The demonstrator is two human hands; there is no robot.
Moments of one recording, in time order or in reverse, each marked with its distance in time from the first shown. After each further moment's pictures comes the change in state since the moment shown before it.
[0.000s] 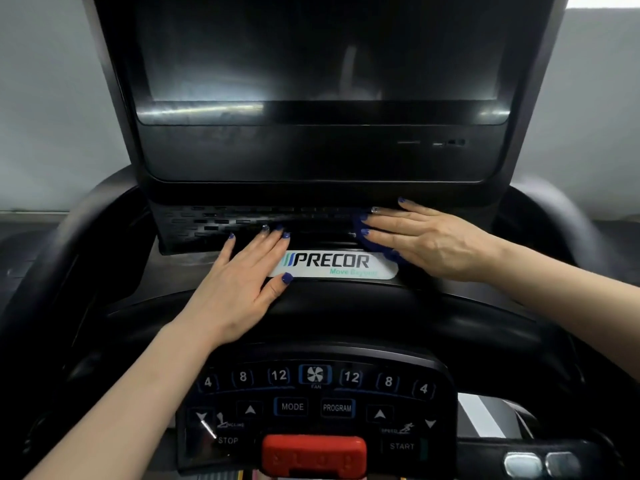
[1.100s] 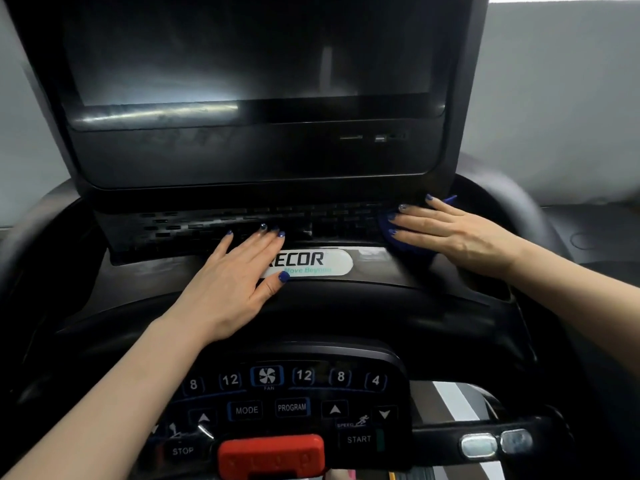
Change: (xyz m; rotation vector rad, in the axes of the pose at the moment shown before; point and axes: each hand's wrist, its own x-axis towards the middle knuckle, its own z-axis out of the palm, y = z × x) left_hand 0.027 0.045 0.001 0.049 -0.061 0.084; right_hand -0.097 0.048 0.010 -0.080 -0.004 0.018
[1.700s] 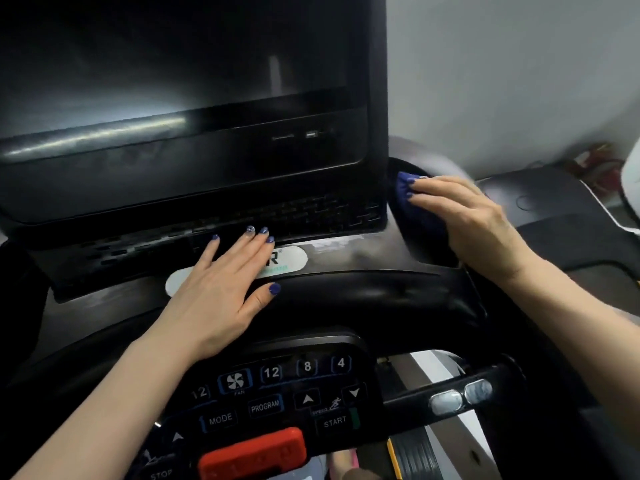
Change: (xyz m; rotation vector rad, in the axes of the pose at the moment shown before) left_hand 0.007 0.039 -0.009 0.008 0.012 0.179; right_hand -0.055 -0.056 -0.042 0.084 0.524 0.558
